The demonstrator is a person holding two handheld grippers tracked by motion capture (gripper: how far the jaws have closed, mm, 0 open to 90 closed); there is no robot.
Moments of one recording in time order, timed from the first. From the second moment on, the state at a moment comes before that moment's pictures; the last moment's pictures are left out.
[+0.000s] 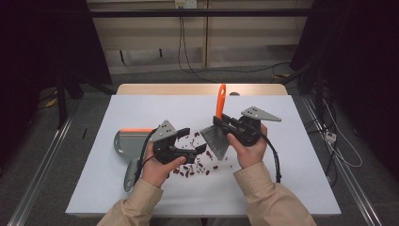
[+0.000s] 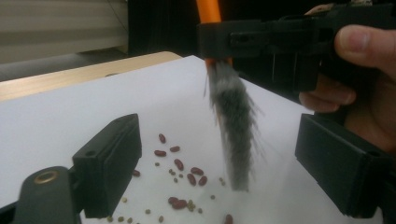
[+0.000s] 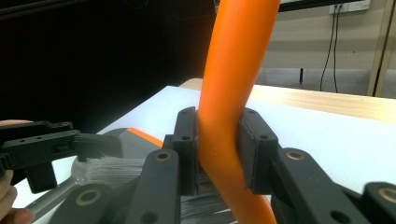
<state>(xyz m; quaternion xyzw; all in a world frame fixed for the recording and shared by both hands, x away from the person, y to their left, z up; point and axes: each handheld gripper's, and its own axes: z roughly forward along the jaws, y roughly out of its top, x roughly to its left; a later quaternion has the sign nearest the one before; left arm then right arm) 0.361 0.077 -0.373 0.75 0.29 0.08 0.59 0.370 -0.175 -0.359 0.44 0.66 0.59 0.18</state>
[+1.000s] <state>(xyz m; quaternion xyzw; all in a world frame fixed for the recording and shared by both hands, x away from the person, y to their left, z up) 0.362 0.075 -0.377 0.75 0.28 0.06 0.59 0.365 -0.162 -0.362 0.41 0.66 0.61 0.15</state>
